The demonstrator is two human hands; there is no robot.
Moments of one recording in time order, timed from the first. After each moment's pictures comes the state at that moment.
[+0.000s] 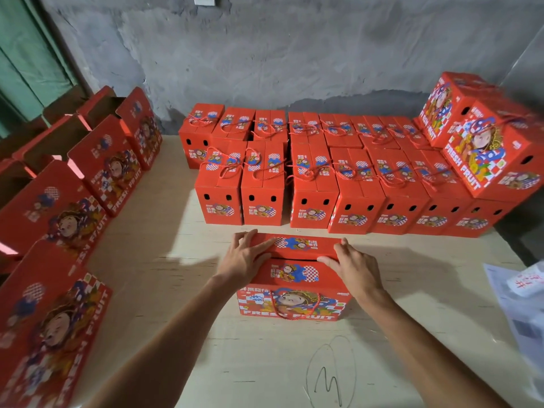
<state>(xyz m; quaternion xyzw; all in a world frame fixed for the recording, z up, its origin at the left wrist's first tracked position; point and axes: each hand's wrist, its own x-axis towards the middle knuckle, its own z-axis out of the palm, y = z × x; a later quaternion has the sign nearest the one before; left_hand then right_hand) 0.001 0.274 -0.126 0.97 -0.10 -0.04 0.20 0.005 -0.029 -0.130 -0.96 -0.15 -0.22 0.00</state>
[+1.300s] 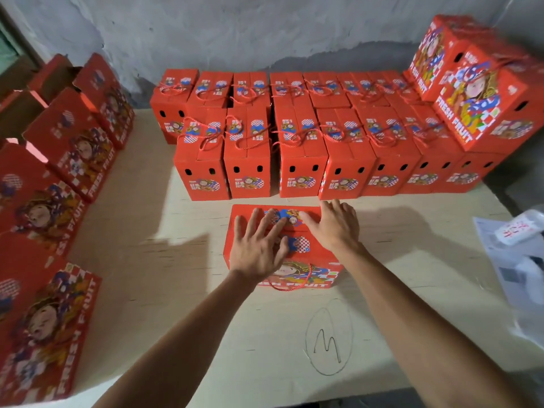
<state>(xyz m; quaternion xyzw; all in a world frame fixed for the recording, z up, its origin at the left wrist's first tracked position) -0.024 0.219 -0.161 0.98 -0.16 0.11 0.09 0.027 0.009 -0.125 -1.00 0.02 -0.03 0.07</state>
